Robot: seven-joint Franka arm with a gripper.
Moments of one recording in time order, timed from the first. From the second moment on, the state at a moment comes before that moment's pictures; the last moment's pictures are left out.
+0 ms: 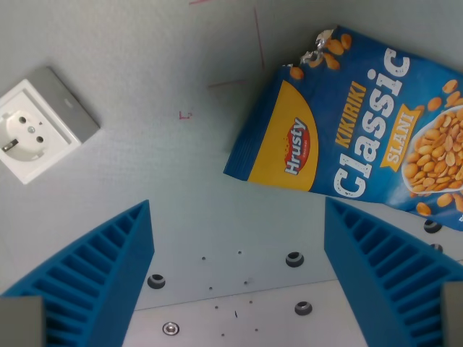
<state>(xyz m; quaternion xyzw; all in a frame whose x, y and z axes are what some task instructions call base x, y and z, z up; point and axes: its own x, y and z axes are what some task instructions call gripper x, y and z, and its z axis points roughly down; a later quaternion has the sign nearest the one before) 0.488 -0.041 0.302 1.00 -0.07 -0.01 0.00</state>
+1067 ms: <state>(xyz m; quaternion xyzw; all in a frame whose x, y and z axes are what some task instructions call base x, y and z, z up) 0.488 -0.040 0.302 1.00 -0.02 -0.01 0.00</state>
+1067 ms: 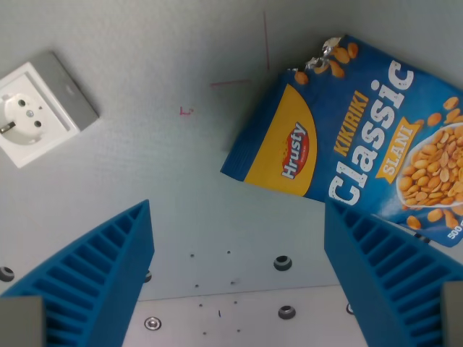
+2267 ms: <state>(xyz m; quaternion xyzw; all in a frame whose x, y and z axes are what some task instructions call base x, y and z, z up) 0.488 -0.040 0.302 1.00 0.08 -0.01 0.00</state>
